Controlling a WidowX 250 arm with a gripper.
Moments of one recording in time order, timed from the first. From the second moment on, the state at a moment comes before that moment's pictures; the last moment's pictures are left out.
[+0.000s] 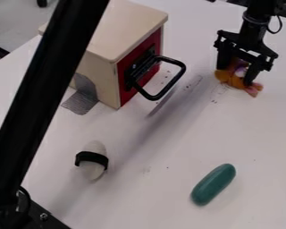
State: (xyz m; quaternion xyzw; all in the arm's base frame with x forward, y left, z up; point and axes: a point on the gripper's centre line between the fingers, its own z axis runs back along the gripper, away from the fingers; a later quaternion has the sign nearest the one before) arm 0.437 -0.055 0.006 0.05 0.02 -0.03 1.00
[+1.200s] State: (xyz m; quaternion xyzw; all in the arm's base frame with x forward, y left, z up) arm 0.391 -0.024 0.131 0.04 -0.03 0.02 1.00
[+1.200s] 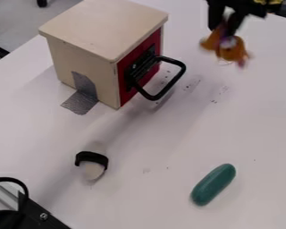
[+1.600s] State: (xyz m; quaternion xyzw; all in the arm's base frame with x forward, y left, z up) arm 0.351 0.029 0.187 0.04 -0.07 0.08 0.99
